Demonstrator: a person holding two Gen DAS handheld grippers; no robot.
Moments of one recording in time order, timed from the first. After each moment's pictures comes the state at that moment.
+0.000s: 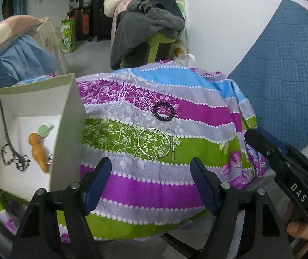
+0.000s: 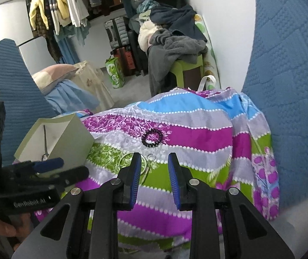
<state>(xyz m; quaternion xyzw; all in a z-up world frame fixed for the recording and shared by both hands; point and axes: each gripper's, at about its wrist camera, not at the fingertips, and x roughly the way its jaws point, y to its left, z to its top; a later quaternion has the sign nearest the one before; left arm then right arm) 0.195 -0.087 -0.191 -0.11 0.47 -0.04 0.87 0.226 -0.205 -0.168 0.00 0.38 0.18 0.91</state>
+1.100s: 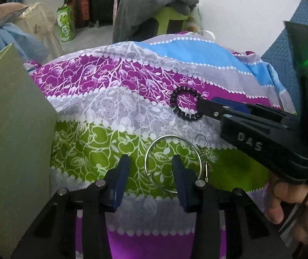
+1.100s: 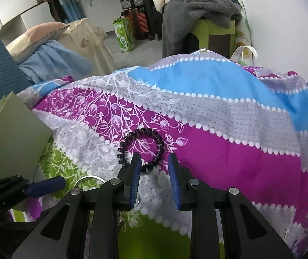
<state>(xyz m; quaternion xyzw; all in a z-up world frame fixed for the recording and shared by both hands) 0.282 -0.094 -0.289 -0.08 0.51 -0.02 0.86 0.370 -0.158 -0.284 -0.06 0.47 0.23 0.85</state>
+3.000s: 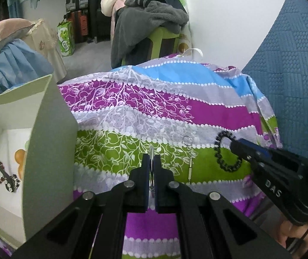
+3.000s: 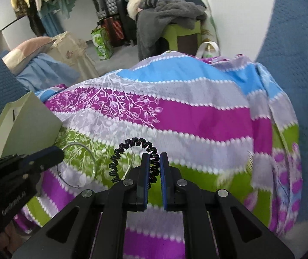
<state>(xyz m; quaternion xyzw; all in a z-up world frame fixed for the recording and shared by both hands) 0.236 -0.090 -0.231 -0.08 0.46 -0.03 0.88 0.278 -0.195 -0.233 -0.01 0.47 0.14 0.87</state>
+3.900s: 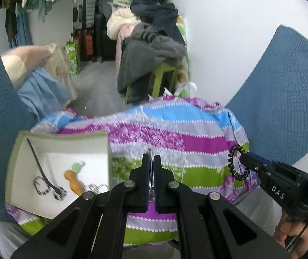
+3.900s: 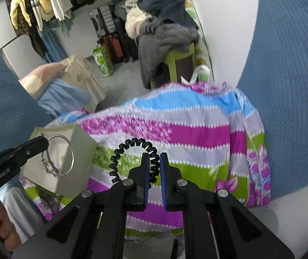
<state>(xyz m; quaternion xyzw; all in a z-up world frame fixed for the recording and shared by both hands) 0.193 -0.035 -0.086 -0.09 0.42 -0.03 0.90 0.238 -0.178 -0.104 0.01 0.44 0.13 0.89</state>
